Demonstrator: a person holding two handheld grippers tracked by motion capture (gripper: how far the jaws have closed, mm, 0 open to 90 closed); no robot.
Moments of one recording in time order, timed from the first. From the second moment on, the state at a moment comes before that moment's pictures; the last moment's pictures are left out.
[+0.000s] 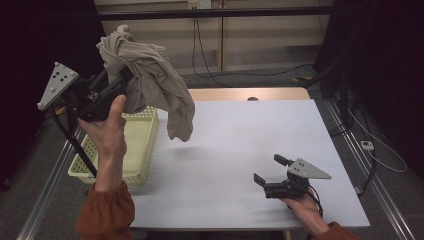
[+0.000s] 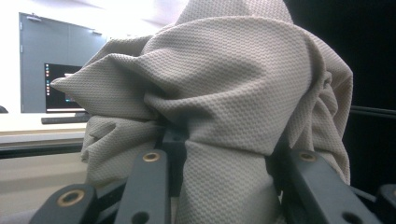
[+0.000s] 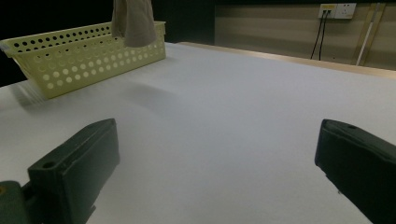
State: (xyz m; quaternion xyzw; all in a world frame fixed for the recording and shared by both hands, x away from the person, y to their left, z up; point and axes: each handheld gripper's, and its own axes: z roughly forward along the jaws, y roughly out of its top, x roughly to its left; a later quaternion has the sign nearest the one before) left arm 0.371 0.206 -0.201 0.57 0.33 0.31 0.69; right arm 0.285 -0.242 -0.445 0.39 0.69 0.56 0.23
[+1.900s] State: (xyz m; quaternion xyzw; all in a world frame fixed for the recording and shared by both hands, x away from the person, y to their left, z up) left arm 0.397 0.107 -0.237 0.64 0.29 0.24 0.66; right arm 0.284 -0.243 -0.445 0.39 0.69 0.56 0.23
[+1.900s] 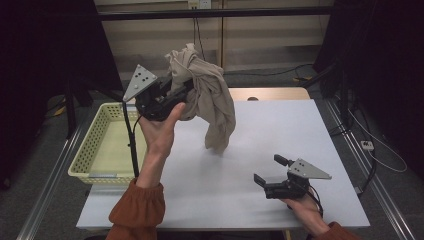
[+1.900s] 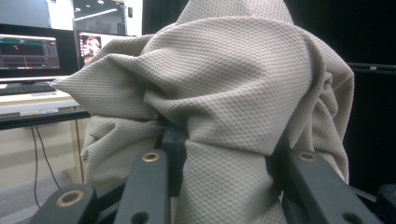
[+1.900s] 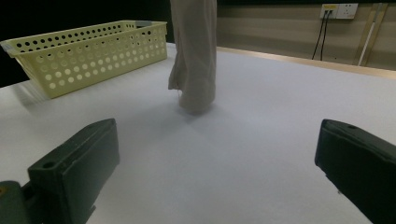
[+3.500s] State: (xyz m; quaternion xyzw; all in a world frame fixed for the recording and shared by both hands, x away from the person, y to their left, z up) left arm 0.422 0.059 -0.310 0.72 0.32 0.20 0.59; right arm 0.284 -0.243 -0.445 0.38 0.69 0.56 0.23
